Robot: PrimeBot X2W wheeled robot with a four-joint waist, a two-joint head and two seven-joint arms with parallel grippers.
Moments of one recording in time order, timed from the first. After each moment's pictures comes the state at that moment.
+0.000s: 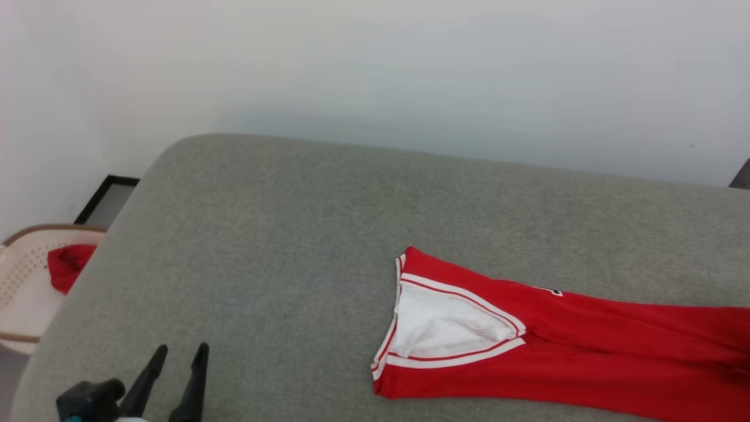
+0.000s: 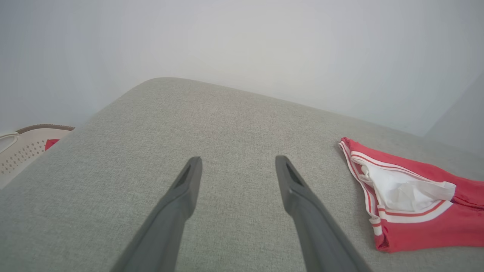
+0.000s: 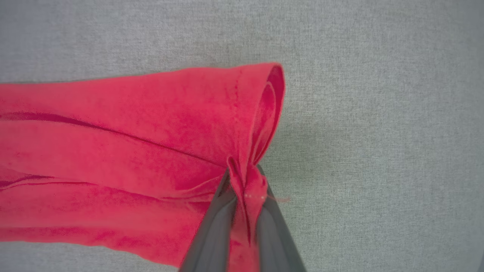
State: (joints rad) left arm 0.04 0.52 -0.30 0.16 -0.76 0.02 -0.26; right arm -0.41 -0.51 -0.09 0.69 0.42 0.13 0.81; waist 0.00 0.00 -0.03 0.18
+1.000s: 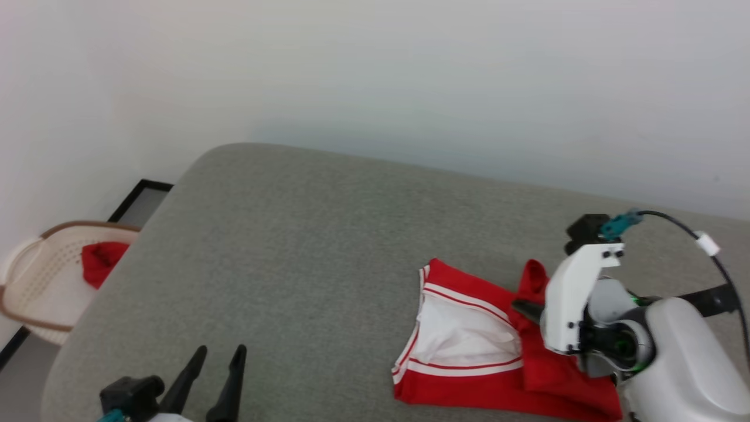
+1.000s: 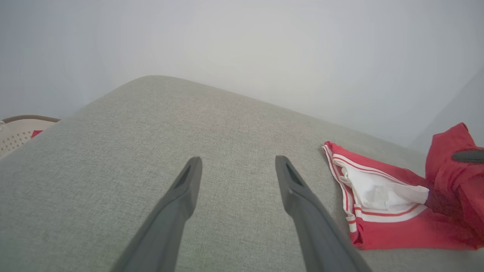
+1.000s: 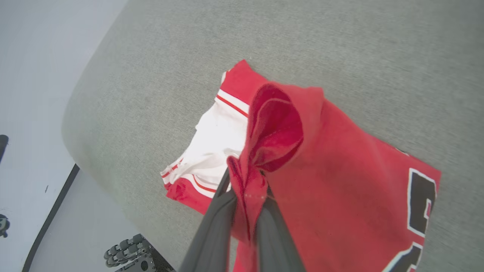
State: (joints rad) left arm 0.00 0.45 -0.35 0.21 -0.75 0.00 -0.25; right arm -0.46 -0.14 0.18 0.40 0.59 0.13 0.87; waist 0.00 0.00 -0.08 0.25
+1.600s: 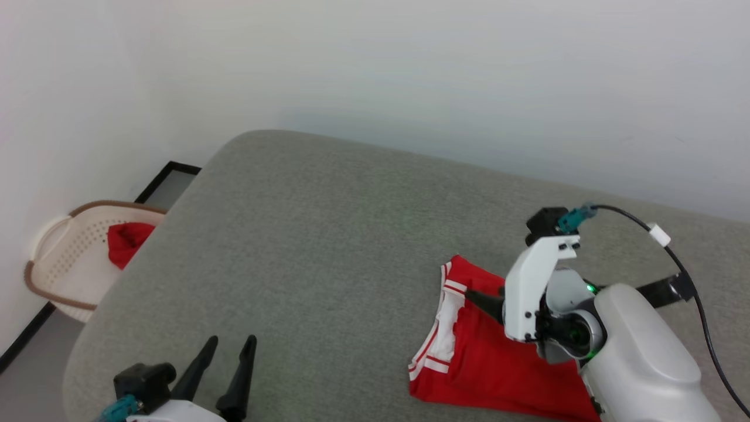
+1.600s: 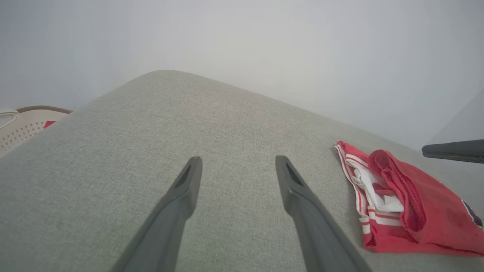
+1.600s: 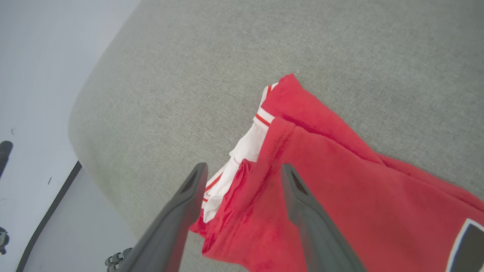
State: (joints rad) left arm -0.07 0.42 -0.37 0.30 -0.74 -0.04 -0.26; right arm -0.59 -0.07 0.27 0.66 0.57 0.13 0.69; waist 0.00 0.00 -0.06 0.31
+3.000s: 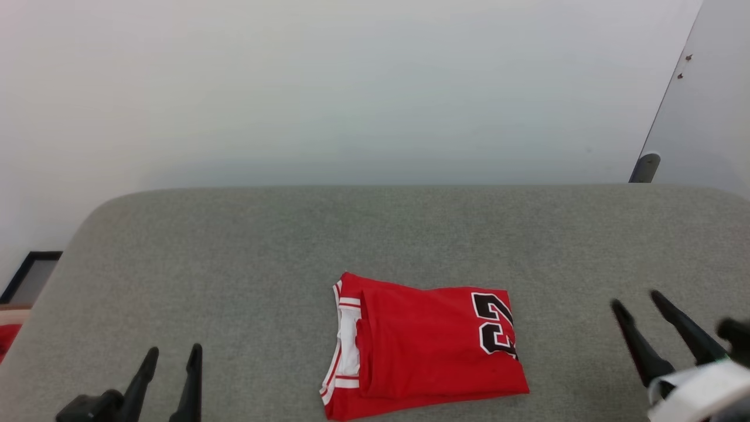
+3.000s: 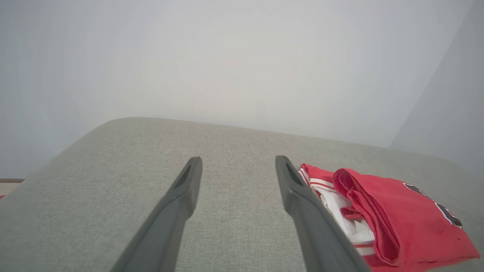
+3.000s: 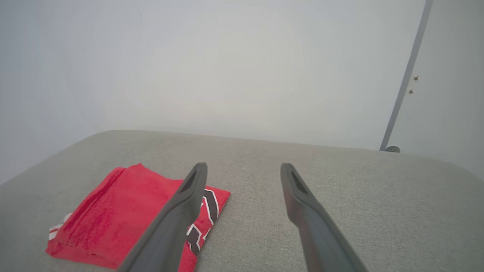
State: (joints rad) left arm 0.09 0.37 -0.12 0.16 -0.56 -0.03 -0.26; right arm -0.10 -0.51 0.31 0.18 0.65 0.13 -0.14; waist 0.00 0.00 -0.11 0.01
